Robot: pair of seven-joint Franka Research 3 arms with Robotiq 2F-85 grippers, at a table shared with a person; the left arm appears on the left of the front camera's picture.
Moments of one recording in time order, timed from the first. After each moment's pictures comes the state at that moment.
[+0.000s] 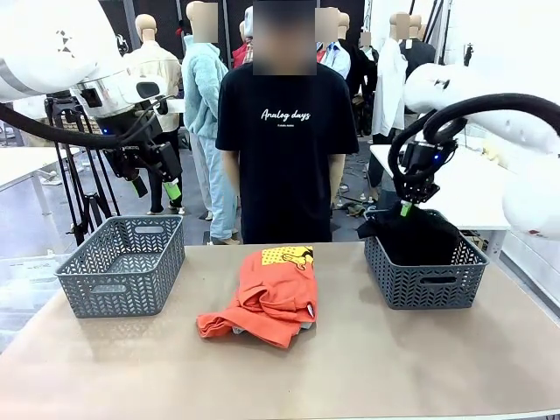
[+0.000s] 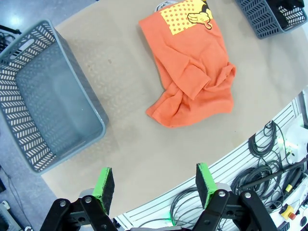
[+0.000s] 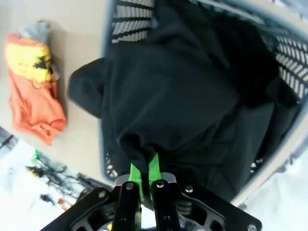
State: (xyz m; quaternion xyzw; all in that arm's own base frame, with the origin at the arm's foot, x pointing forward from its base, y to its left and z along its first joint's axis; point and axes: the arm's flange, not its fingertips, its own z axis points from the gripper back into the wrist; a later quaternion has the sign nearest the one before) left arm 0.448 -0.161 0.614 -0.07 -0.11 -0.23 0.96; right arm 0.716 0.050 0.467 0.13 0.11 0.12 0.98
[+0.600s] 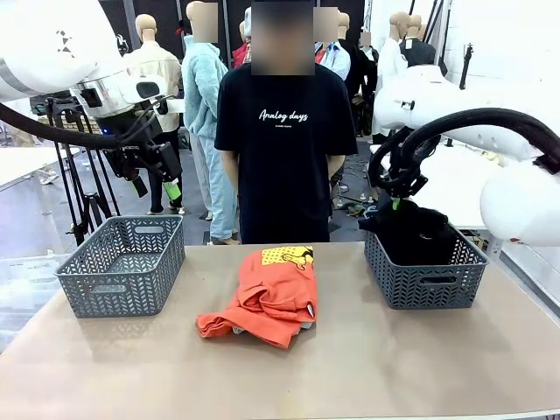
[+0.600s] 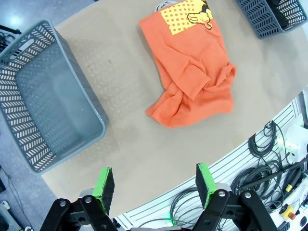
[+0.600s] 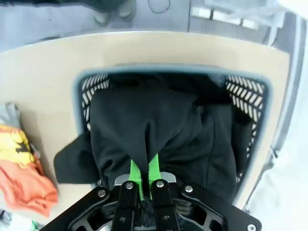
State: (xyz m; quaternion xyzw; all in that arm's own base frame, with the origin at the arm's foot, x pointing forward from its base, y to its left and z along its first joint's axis) left arm 0.448 -0.161 0.614 -0.07 -0.11 -0.23 0.96; right arm 0.746 0.087 0.468 0.02 -0.01 0.03 1.00
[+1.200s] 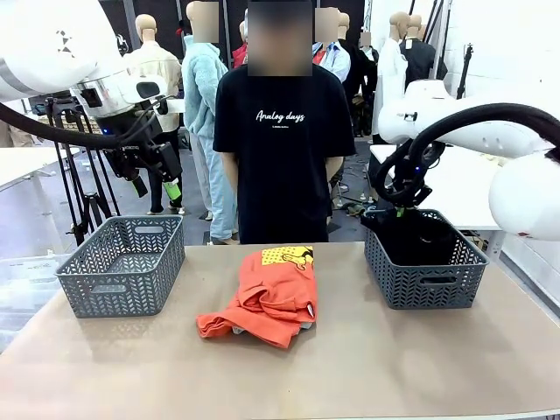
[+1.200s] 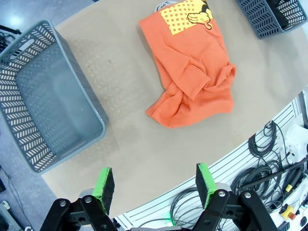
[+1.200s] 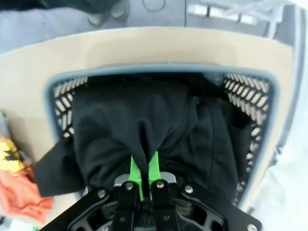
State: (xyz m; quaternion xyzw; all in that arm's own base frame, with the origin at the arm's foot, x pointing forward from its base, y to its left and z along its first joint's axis) left arm 0.448 -0.161 0.614 -0.07 -0.11 -0.23 0.96; right arm 0.737 0.073 0.441 0.02 0.01 0.01 1.00
